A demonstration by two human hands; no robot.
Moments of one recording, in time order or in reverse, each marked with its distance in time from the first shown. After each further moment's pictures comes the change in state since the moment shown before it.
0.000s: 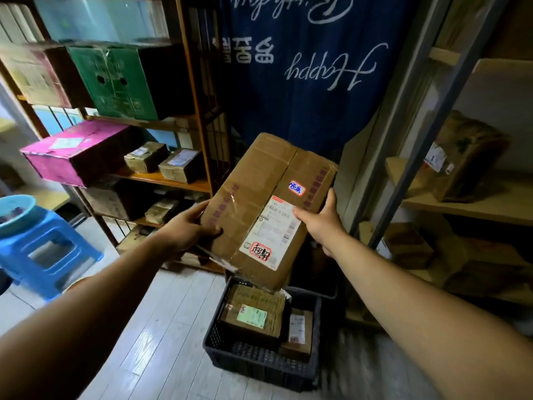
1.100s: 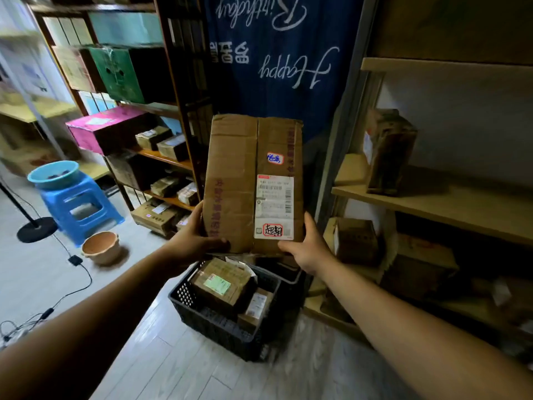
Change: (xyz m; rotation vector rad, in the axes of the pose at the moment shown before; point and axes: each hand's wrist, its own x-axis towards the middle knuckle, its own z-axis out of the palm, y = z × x) left_hand -0.133 0.002 0.343 -0.043 0.211 0.102; right_hand -0.095 0.082 -0.290 -0.093 -0.429 -0.076
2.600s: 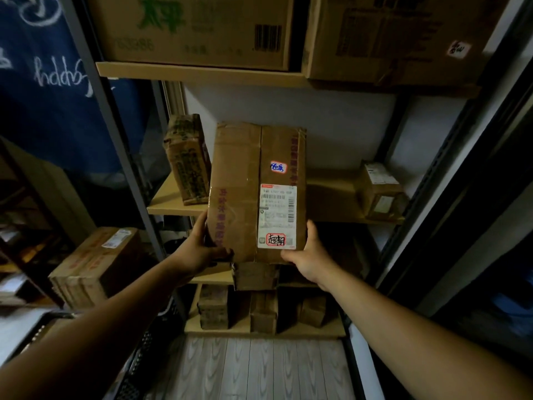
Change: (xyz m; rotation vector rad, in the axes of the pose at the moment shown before) left_hand 0.124 0.051 0.414 0.003 -0.426 0.040; right_hand -0.078 0.075 -0.388 -0.068 0.428 0.186
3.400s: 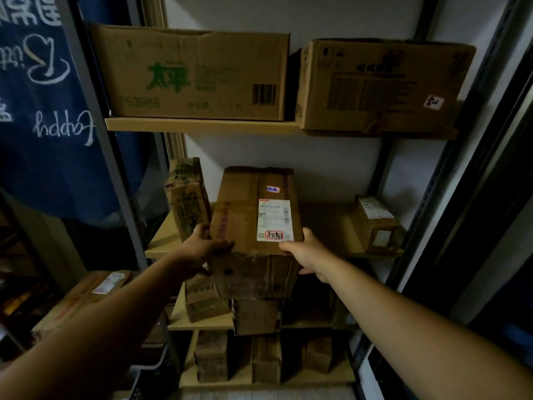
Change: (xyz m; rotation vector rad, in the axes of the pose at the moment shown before) left_hand 0.049 0.075 -0.015 0.127 0.146 -0.186; right_hand 0.054 -0.066 -0.016 -0.005 0.036 0.091
